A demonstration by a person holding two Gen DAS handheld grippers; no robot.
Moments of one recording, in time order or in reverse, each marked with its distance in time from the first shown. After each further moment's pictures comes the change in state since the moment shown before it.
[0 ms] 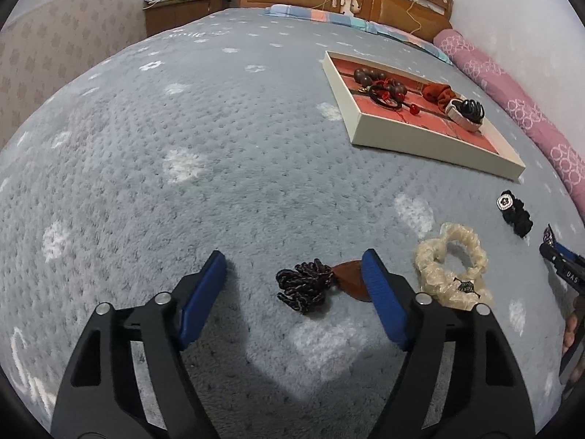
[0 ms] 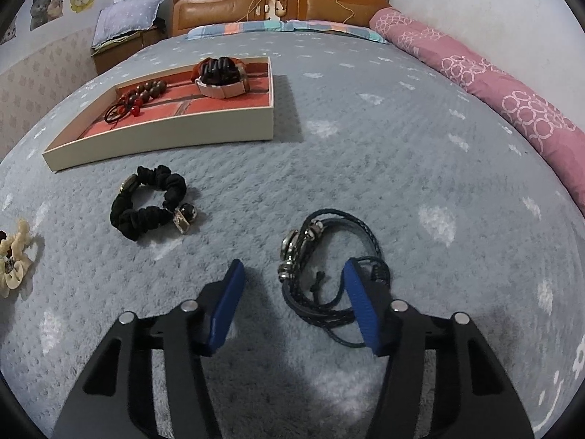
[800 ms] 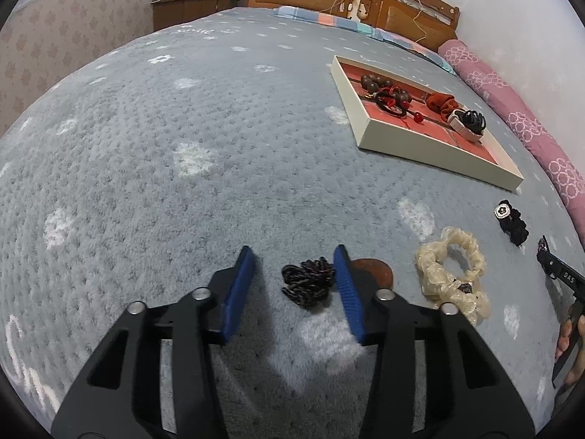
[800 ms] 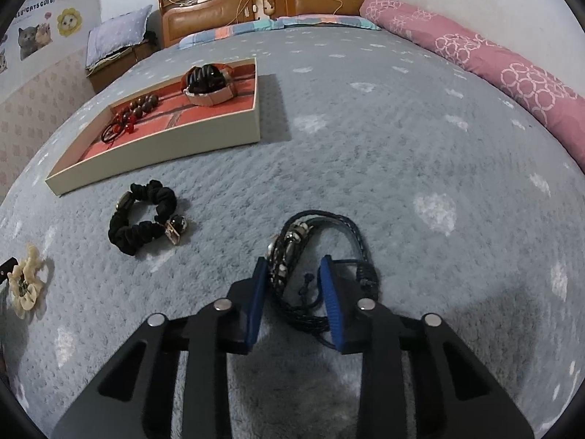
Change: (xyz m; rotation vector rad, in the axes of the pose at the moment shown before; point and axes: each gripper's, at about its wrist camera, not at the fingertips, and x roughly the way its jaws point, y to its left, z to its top) left arm -0.007 0.010 -0.004 -0.041 -0.009 -0.015; right arm 0.005 -0.016 0.003 0.095 0.016 0.058
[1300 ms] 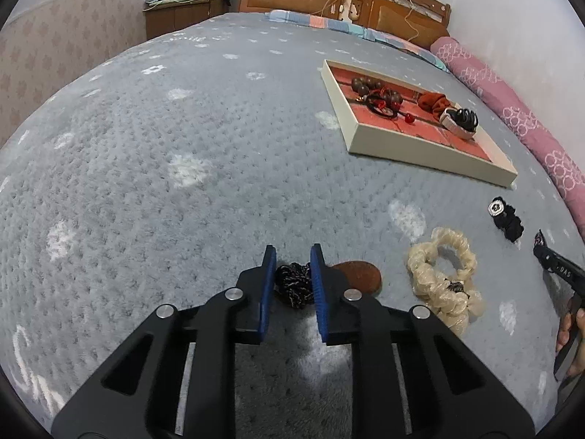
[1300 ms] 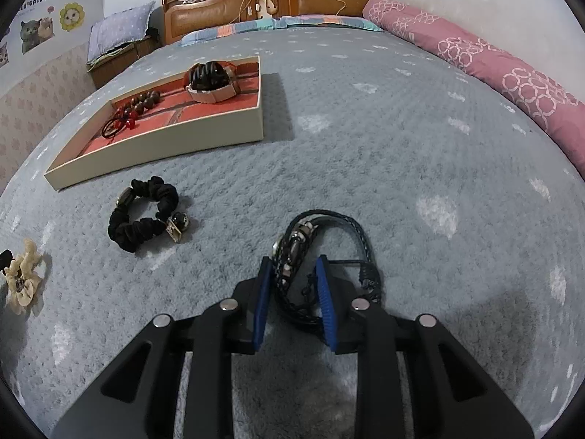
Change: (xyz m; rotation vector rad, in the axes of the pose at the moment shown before) left arm -0.006 -0.004 0.004 0.025 -0.015 -0.010; right arm 0.001 0.004 0.000 -0.017 0.000 -0.006
